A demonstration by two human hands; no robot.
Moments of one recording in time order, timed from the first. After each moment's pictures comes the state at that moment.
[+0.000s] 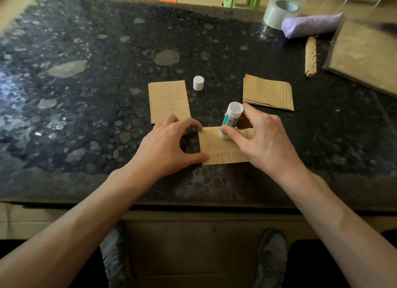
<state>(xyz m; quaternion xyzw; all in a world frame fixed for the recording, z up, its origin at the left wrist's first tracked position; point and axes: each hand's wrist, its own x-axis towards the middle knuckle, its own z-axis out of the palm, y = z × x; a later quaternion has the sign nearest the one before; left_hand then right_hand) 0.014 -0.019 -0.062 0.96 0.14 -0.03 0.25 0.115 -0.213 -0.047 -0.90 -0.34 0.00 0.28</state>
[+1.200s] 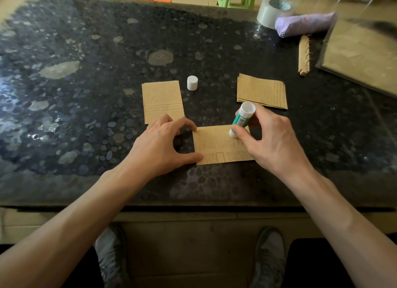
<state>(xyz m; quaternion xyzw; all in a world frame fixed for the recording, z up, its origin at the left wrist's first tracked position) 0.014 -0.017 -0.061 0.96 0.13 -0.04 0.25 0.121 -0.237 -0.048 -0.90 -0.32 -0.03 0.28</state>
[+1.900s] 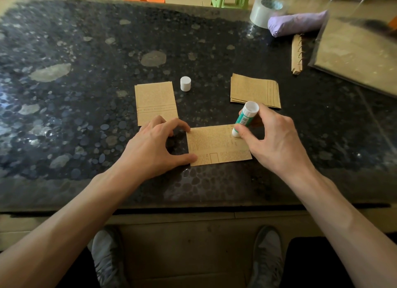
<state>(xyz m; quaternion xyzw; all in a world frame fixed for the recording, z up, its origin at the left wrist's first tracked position) 0.014 -0.017 -0.061 0.96 0.13 -0.05 0.26 0.127 -0.251 -0.049 -0.91 -0.30 -0.04 0.28</state>
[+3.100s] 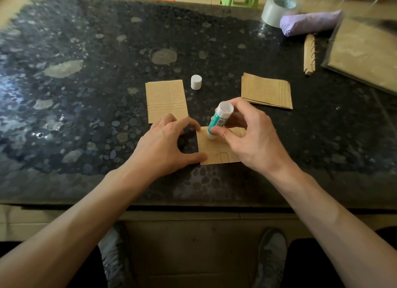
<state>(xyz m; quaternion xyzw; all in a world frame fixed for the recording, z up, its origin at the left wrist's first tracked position) 0.014 -0.019 -0.062 0.96 0.14 -0.04 0.25 0.113 -0.205 -0.049 -0.84 -0.34 0.06 0.41</state>
